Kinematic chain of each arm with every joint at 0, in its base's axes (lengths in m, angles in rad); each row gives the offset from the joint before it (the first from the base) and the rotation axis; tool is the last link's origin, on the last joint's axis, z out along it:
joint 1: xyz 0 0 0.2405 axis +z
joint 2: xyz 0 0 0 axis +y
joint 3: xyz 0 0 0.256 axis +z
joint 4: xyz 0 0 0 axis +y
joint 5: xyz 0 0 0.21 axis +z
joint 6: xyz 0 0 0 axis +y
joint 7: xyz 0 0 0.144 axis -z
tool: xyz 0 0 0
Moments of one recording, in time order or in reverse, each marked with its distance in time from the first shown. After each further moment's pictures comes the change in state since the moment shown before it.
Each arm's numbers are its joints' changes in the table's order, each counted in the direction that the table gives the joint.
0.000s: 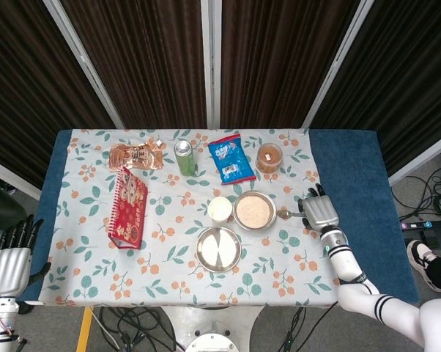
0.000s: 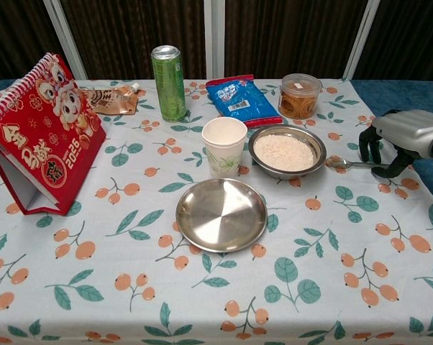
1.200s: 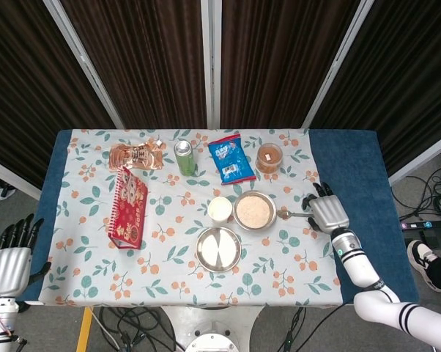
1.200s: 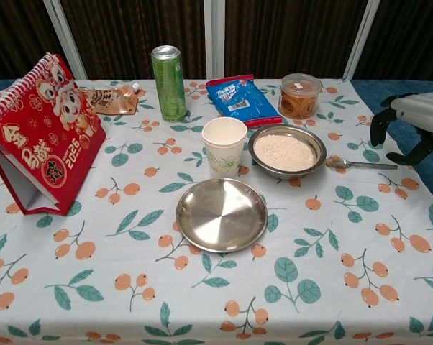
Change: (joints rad) left arm -0.001 0.013 0.002 -0.025 0.006 0.003 -0.015; right arm -0.053 0.155 0.019 -0.206 -0.066 0.025 -0.020
